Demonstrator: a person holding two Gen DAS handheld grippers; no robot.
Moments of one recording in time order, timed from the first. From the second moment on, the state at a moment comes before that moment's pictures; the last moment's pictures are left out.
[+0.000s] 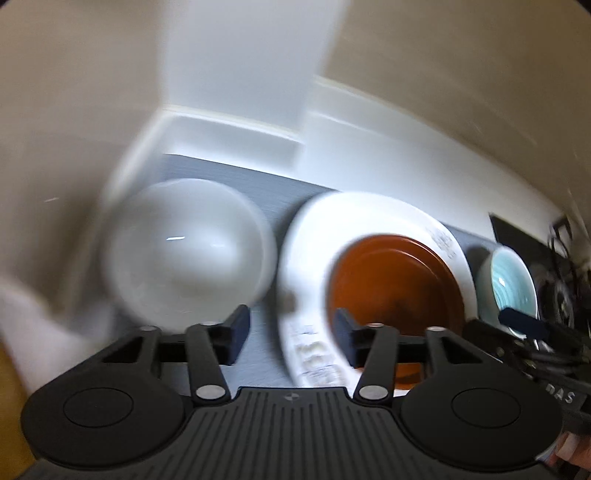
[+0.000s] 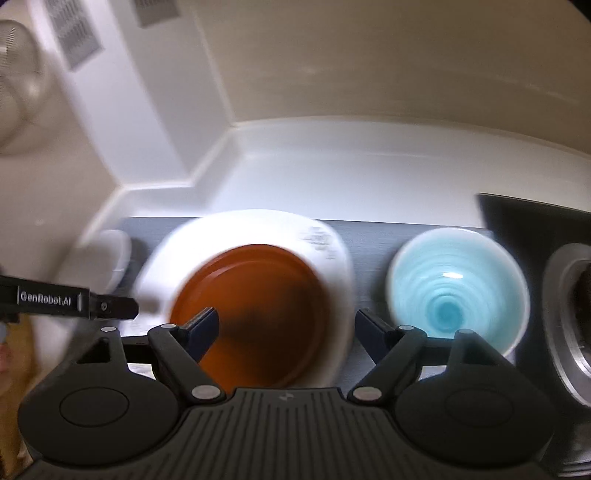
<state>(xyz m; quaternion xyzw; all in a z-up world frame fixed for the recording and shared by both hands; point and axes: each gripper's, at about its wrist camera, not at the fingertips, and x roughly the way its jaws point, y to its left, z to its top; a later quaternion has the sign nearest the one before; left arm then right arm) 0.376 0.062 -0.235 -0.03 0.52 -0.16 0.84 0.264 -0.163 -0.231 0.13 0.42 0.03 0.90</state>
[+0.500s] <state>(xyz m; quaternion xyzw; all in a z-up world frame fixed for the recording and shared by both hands) 0.372 0.165 -0.245 -0.13 0.50 -0.08 0.85 0.307 -0.064 -0.212 0.08 0.39 0.14 0.91</state>
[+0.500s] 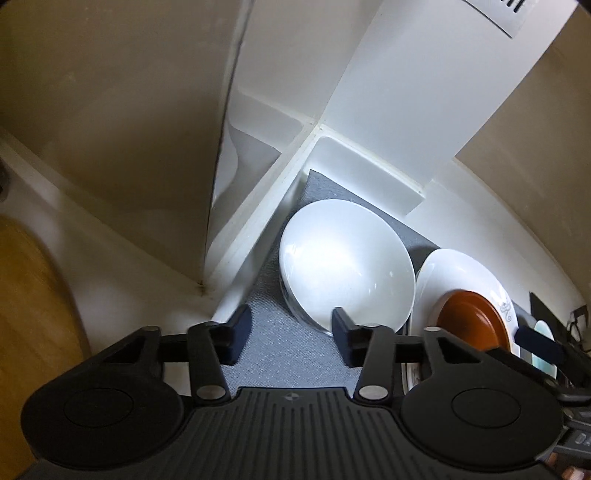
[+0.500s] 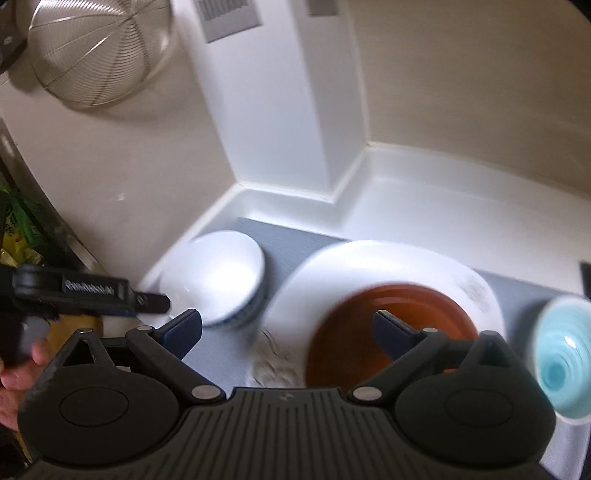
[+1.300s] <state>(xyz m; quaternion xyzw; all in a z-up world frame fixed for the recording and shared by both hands) 0.351 0.190 -0.268 -0.18 0.55 -0.11 0.81 0.318 -0.009 -0.243 0.09 0.49 0.20 0.84</state>
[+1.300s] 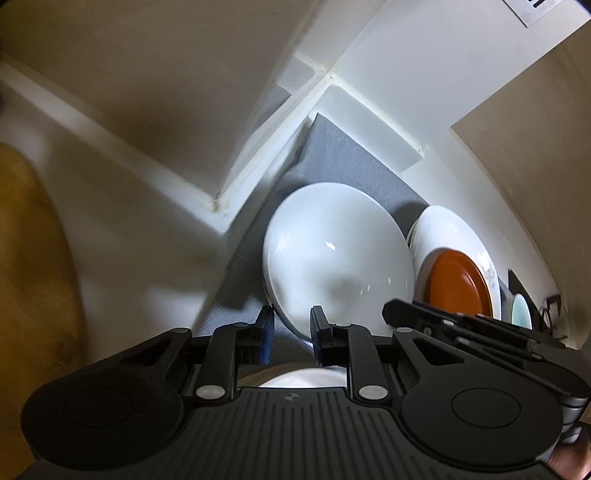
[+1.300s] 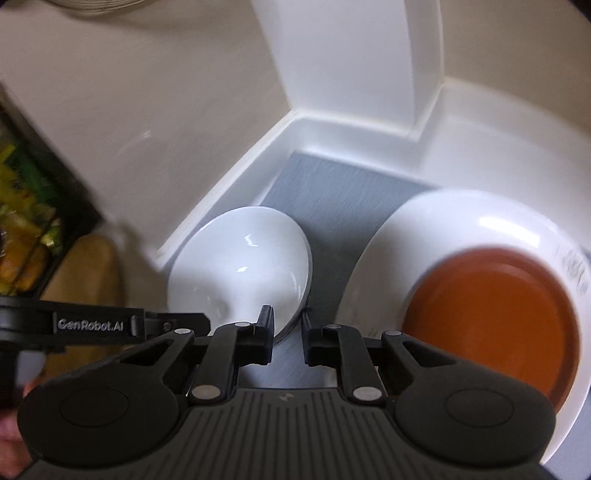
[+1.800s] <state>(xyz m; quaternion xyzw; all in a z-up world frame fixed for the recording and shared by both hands) 0.374 0.183 -0.277 -0.17 0.54 -0.09 0.82 0.336 -0.004 -0.247 0.06 0.49 0.18 0.85</state>
